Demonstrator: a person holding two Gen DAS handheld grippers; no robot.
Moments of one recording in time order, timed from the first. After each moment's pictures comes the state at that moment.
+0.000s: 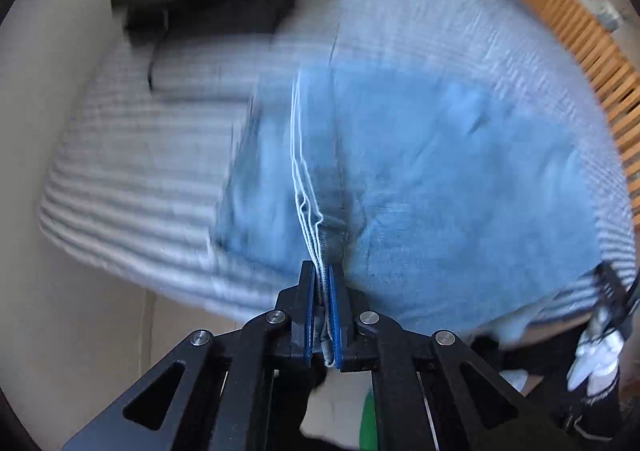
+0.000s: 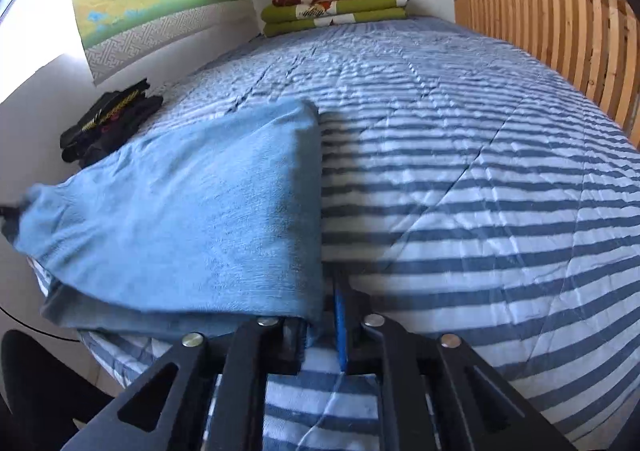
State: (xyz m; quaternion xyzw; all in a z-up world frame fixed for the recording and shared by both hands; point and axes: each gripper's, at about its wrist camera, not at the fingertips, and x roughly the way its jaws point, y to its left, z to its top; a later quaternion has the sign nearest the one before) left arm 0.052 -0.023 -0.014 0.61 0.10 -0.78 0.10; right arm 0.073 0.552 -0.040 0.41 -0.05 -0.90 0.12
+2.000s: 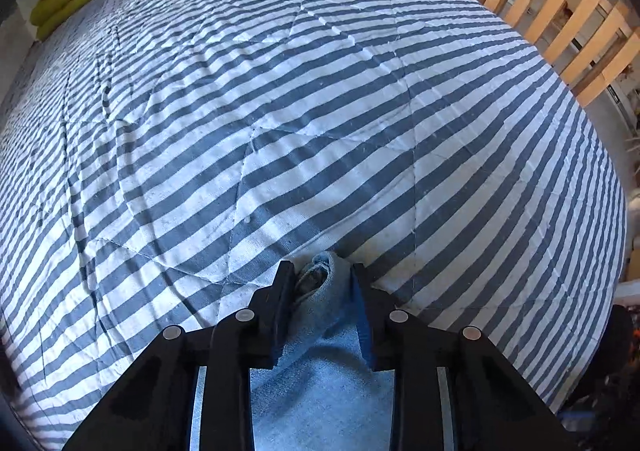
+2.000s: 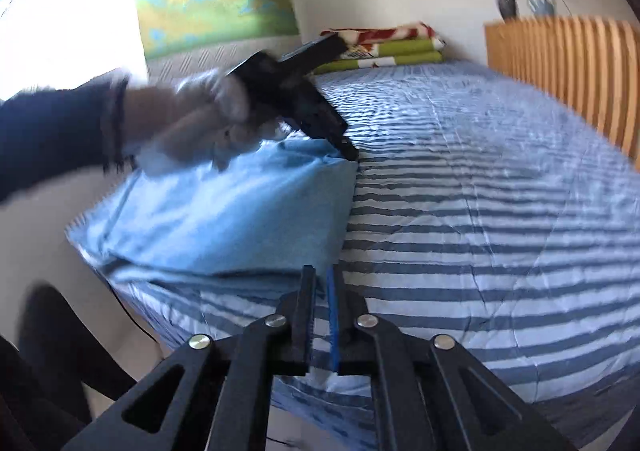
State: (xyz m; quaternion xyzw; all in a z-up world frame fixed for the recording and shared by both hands) left arm -0.218 0.362 -0.039 0.58 -0.11 -0.78 -0.21; right arm 0.120 0.610 -0.017 0.34 -0.12 -0.91 0.20
